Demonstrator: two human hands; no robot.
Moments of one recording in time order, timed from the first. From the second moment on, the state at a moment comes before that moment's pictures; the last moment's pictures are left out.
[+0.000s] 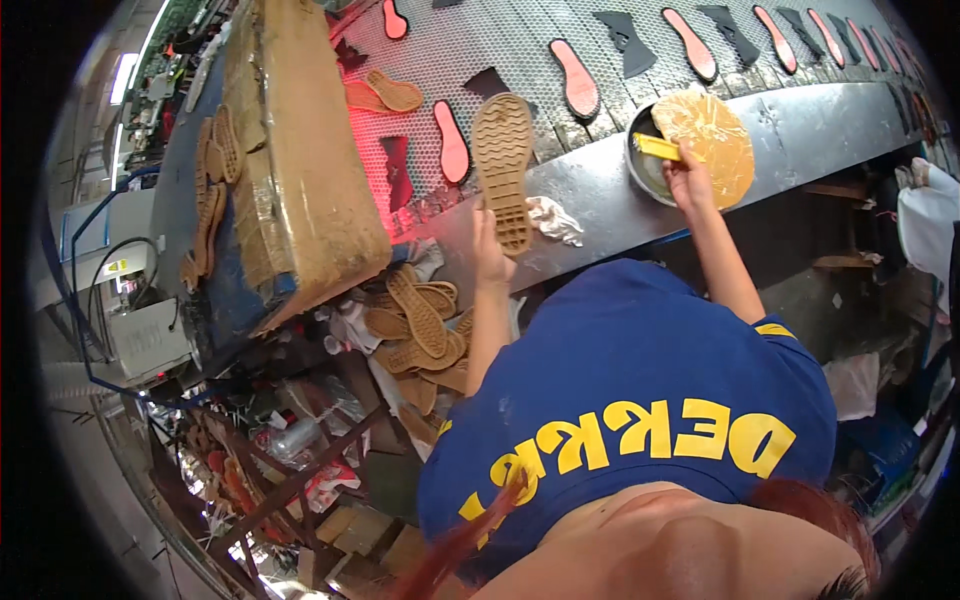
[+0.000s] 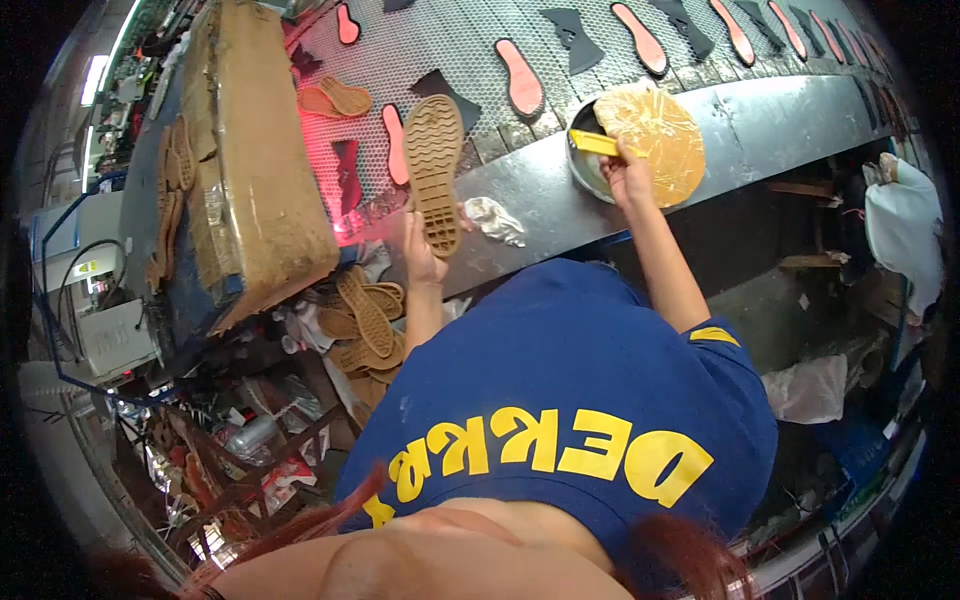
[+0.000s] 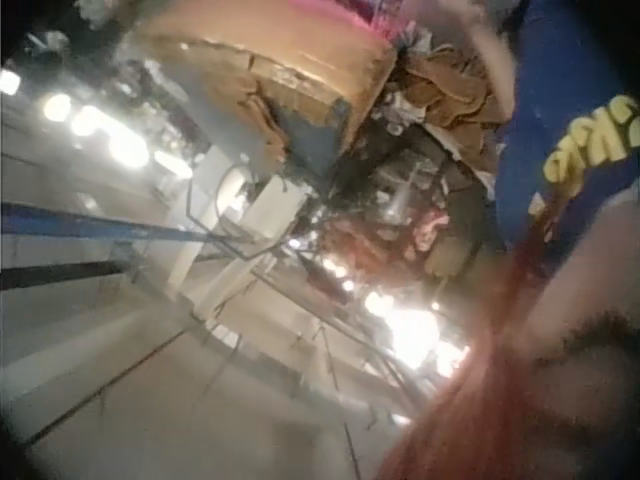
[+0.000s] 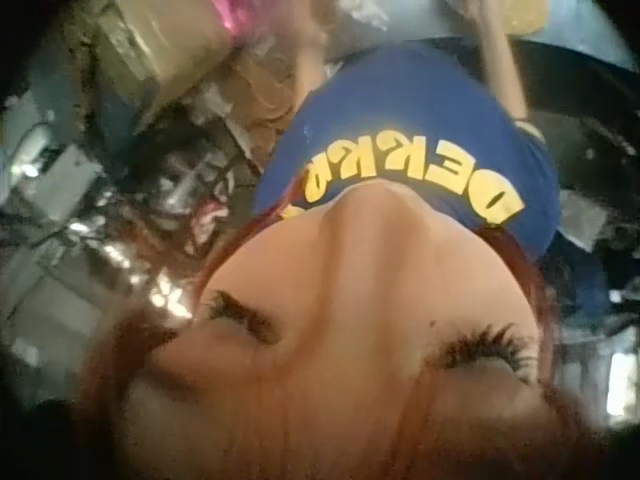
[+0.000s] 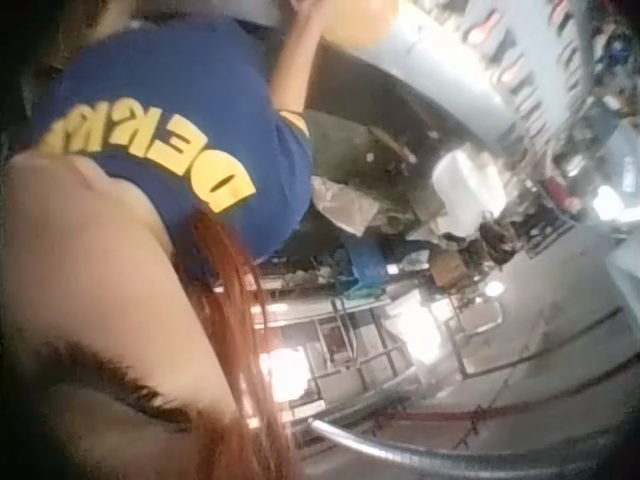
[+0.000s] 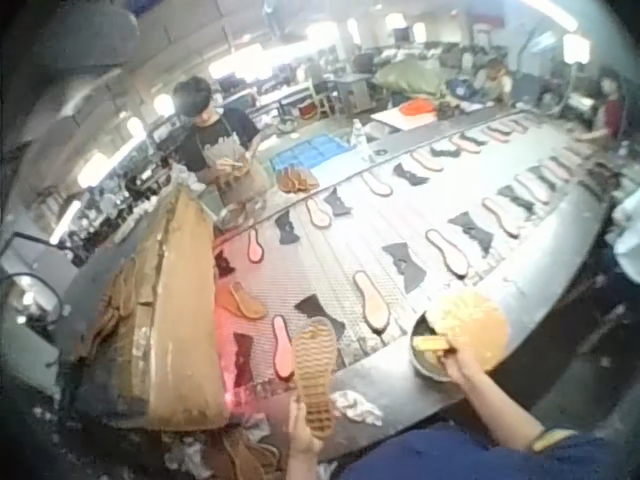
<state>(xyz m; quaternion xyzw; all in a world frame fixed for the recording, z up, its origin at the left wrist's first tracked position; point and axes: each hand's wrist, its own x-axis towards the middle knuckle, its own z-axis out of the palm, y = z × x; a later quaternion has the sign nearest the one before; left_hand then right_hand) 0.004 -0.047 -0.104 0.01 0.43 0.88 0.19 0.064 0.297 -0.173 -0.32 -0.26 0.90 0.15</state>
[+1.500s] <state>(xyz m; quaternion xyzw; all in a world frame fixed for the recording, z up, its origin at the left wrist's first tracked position) 0.060 -0.012 -0.021 0.09 0.46 0.84 0.29 0.041 0.202 0.014 0.12 -0.78 0.53 0.31</state>
